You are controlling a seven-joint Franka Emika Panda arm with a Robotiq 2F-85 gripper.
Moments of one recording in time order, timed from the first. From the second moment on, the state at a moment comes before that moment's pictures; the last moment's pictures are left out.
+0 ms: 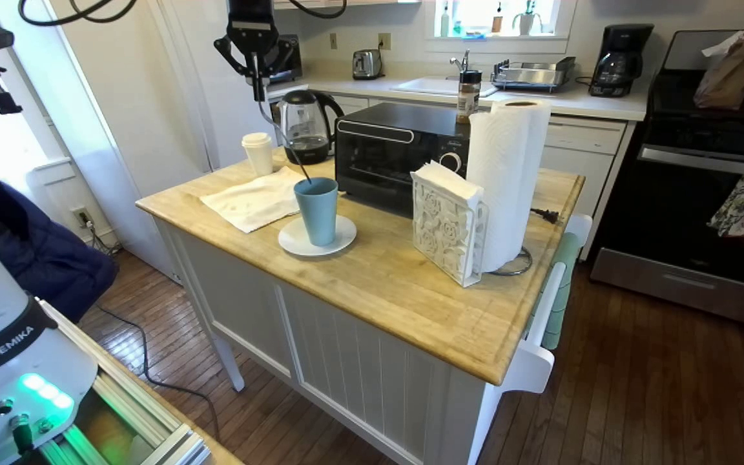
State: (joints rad) arm 0.00 -0.09 -0.02 -2.02 -0.16 1.67 -0.70
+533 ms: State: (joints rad) arm 0.00 -0.10 -0.02 -1.96 -0.16 1.59 -0.56
